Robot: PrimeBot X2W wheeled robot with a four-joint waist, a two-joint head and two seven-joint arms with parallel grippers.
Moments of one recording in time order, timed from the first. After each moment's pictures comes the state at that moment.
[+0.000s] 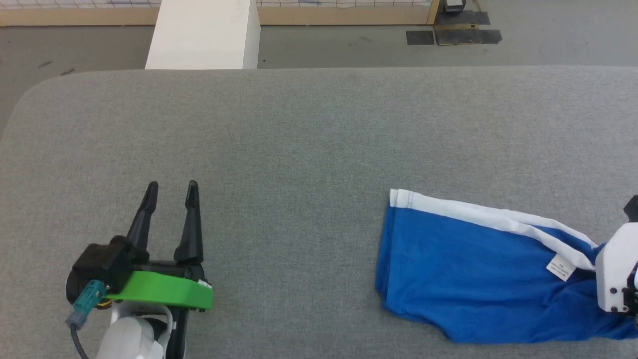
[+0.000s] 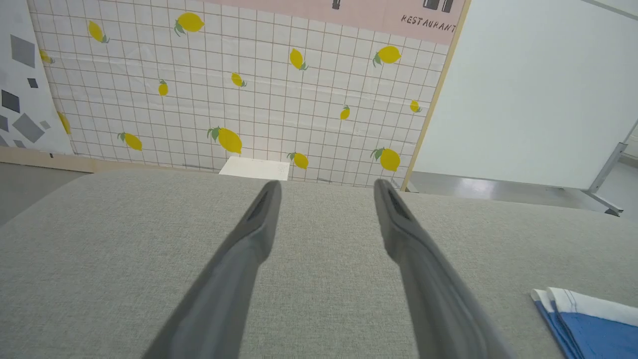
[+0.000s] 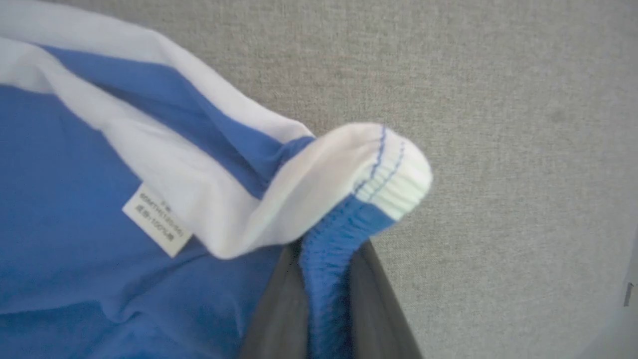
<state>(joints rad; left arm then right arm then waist) -0.10 0.12 -0.03 0.02 -0.29 -0.12 -0.26 -0.21 -0.33 -0.21 0.20 0.13 0.13 0.94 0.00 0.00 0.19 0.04</state>
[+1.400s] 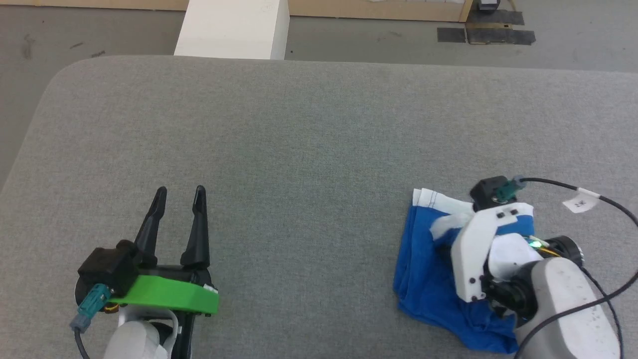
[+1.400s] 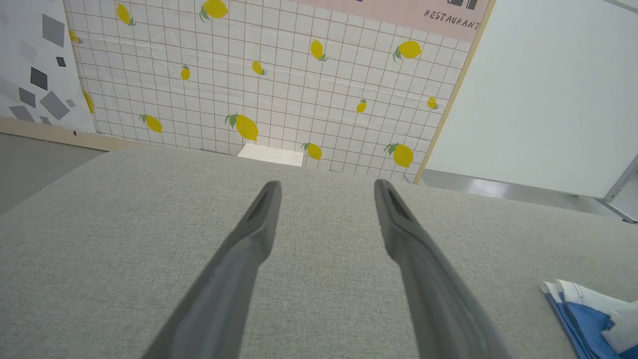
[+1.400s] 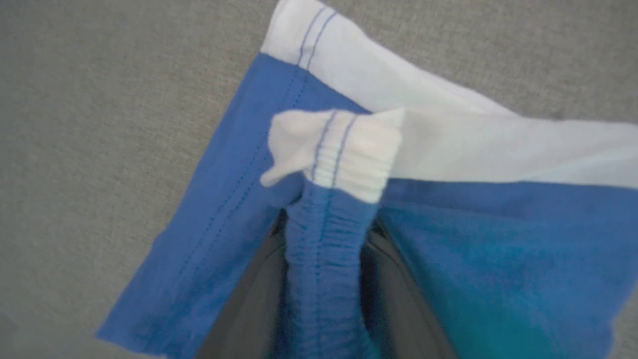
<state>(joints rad) -0.08 0.12 -0.05 0.02 -0.33 -0.12 -0.26 -0.29 -0.06 0.07 0.20 0.20 0.13 0.88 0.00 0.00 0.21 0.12</state>
